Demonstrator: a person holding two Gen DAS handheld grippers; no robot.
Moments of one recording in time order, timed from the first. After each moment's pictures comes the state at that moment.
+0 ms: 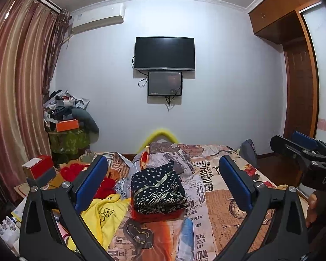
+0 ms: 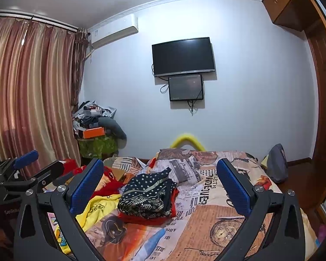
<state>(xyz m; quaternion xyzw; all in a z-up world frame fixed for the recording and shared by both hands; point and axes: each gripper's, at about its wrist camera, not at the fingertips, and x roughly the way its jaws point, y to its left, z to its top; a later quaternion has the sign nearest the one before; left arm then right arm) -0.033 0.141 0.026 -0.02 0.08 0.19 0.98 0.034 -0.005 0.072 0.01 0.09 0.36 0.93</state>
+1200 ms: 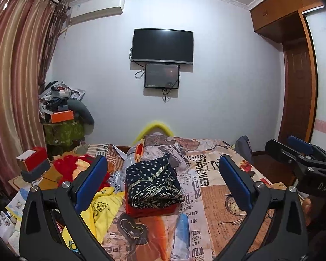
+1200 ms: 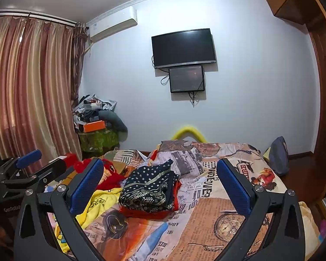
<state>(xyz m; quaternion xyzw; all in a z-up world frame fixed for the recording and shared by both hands) -0.021 0.153 0.014 -0.04 0.10 0.17 0.98 0.043 -0.005 0.070 0.00 0.12 0.37 0.92</state>
